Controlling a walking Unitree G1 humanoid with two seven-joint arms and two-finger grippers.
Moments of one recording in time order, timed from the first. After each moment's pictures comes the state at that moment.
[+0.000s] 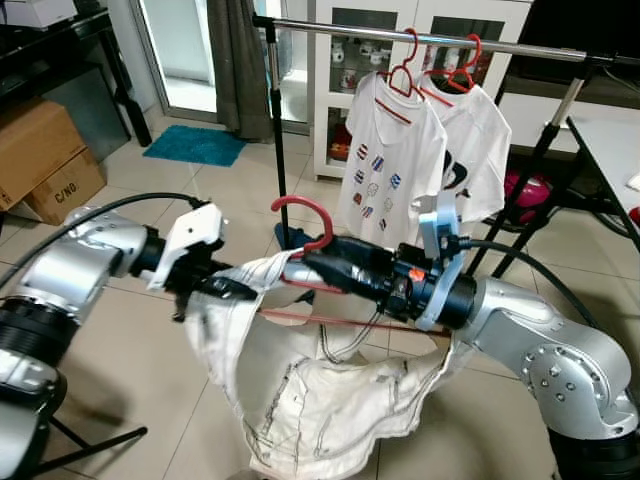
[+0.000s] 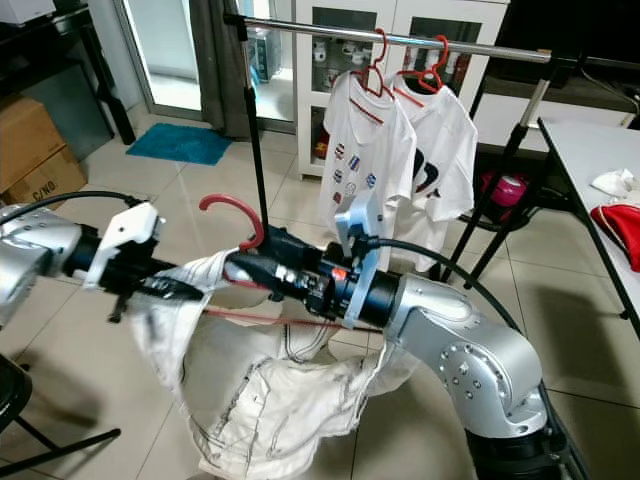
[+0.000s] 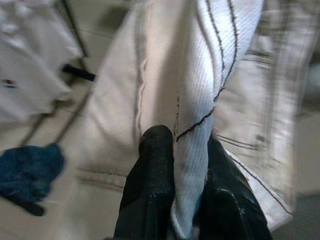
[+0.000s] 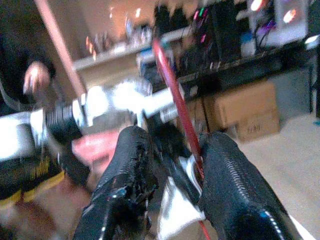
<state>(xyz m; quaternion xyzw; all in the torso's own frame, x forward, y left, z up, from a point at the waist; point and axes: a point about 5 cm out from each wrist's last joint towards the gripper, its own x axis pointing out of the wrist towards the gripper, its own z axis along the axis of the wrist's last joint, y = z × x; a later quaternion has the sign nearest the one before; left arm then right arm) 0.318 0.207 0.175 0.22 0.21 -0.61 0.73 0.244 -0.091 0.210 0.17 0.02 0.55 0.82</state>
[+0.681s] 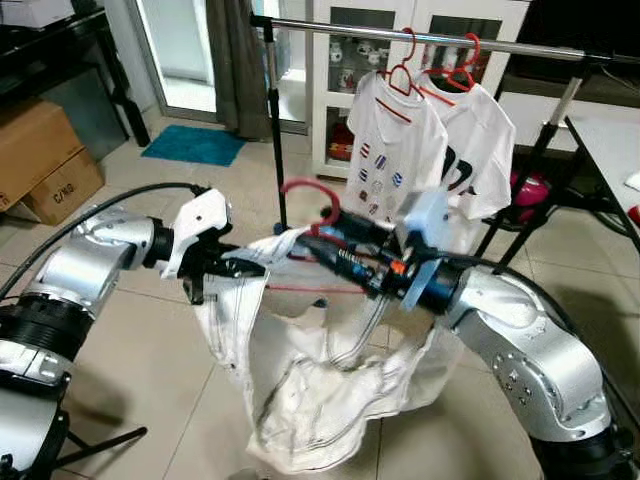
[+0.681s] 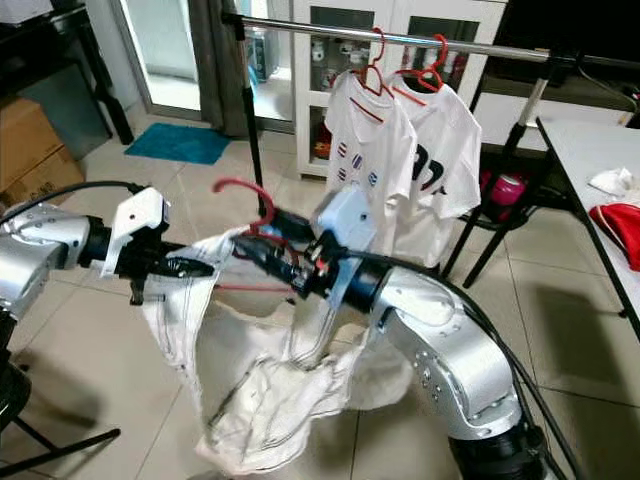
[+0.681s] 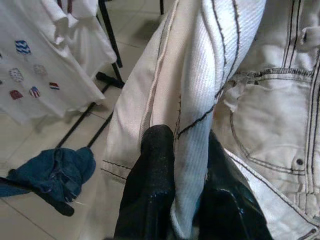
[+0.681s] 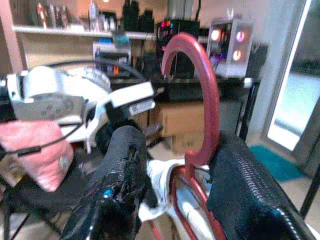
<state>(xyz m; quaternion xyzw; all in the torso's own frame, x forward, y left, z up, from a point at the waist) 0.329 0.206 0.179 0.22 0.18 -0.57 0.77 0.254 -0.082 0.211 0.01 -0.07 0.48 0.87</state>
